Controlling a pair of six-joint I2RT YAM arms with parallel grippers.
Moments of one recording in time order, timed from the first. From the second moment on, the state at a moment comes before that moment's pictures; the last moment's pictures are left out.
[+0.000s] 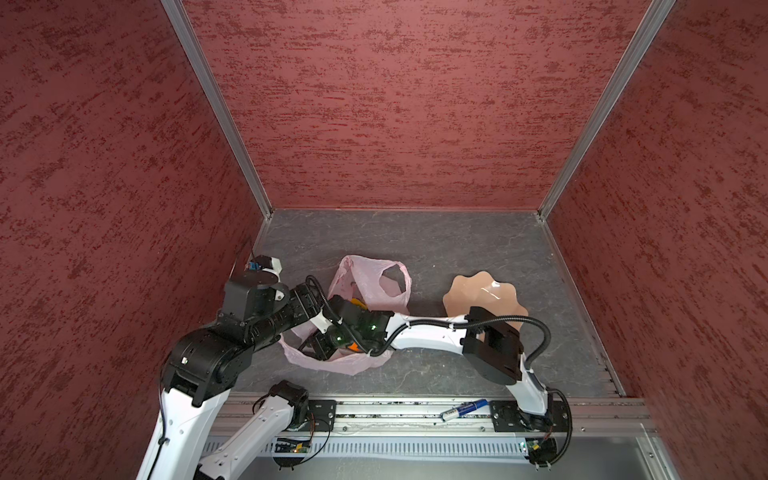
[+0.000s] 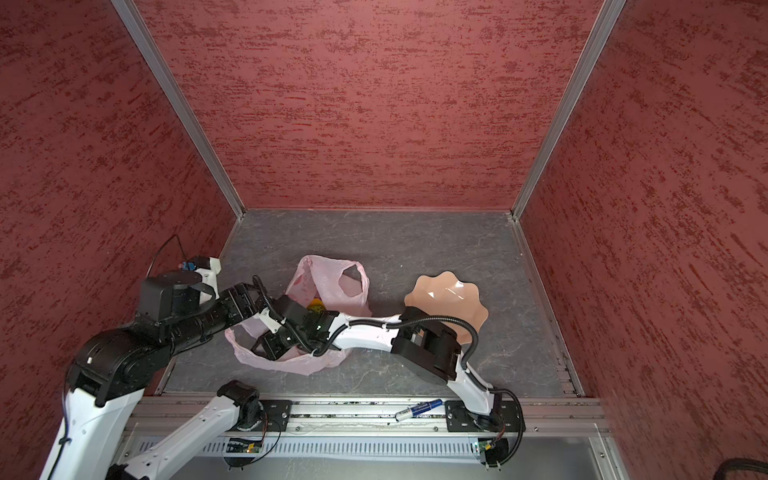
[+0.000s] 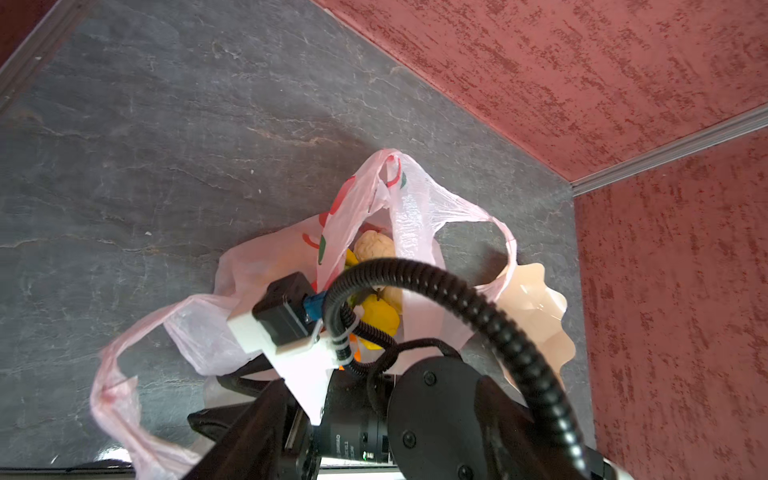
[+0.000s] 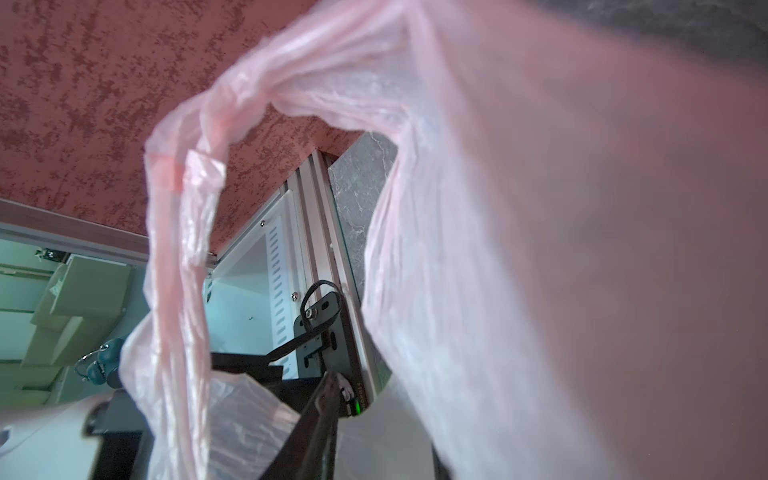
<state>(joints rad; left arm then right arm) -0.37 0.75 1.31 -1.28 -0.05 -0.73 1.21 2.18 1.63 0.00 -0.40 0.57</state>
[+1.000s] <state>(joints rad) -0.37 0.80 1.15 -1.20 -0.04 -0.79 1.13 1.84 1.35 0.00 -0.39 0.70</state>
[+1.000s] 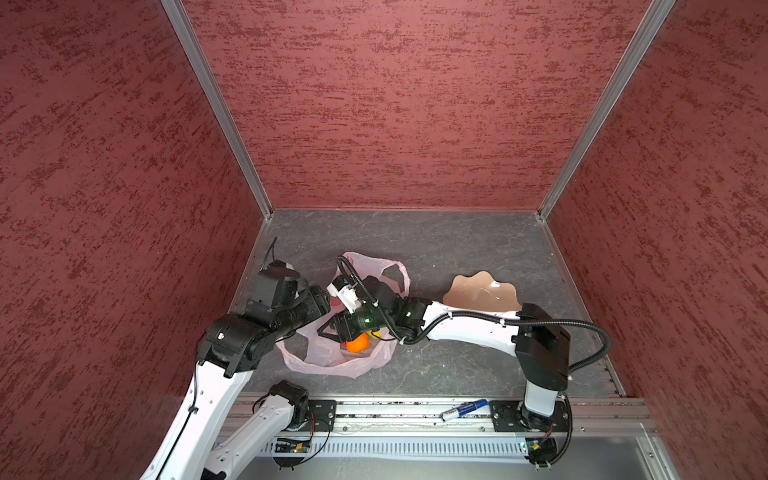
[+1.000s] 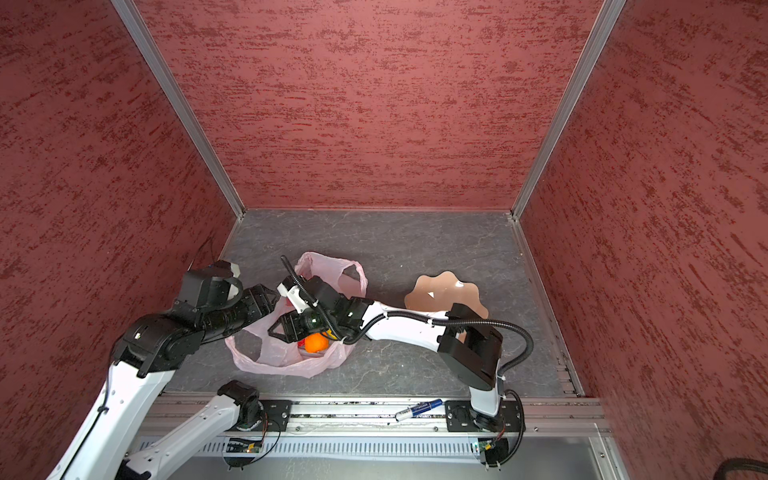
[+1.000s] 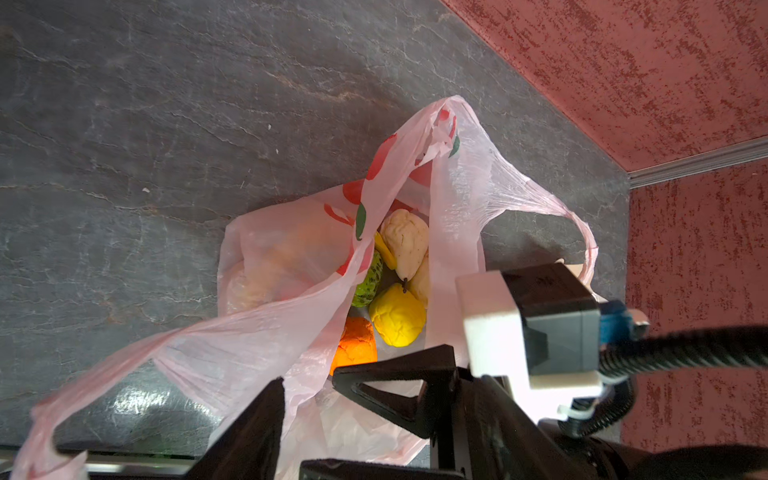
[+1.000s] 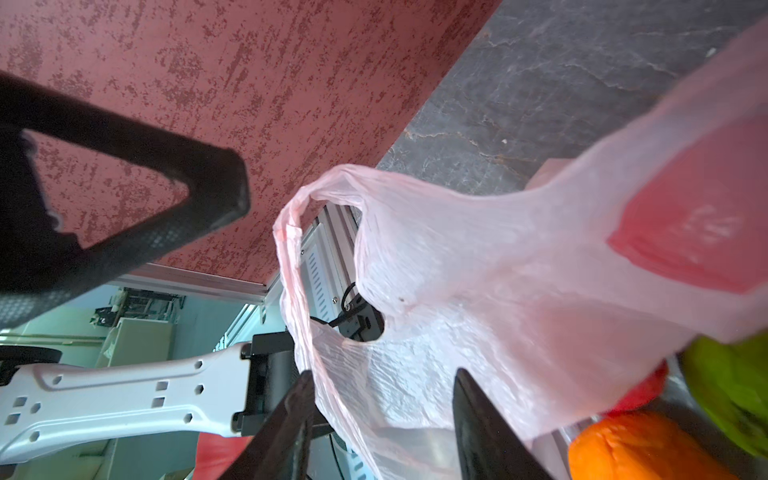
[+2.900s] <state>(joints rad) -0.58 0.98 0.72 -1.00 -0.15 -0.97 1.05 1.60 0.96 -0.44 0.35 0.96</state>
